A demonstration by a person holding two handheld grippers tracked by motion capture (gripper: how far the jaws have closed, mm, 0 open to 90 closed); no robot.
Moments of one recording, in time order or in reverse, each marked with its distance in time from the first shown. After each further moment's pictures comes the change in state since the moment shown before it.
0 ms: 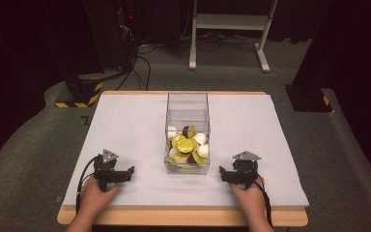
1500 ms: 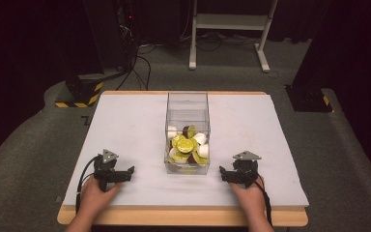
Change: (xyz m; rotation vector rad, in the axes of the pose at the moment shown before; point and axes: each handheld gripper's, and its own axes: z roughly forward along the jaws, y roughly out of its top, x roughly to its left) left arm 0.000 0.000 0.000 0.002 0.001 0.005; right arm 0.000 0.000 -0.001 0.002 0.002 0.007
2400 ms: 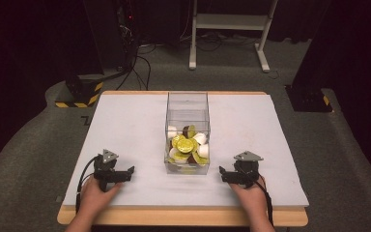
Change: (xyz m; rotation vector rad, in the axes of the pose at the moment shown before) left arm 0.000 0.000 0.000 0.001 0.000 0.002; right arm 0.001 0.001 -0.008 -0.038 0.027 -0.013
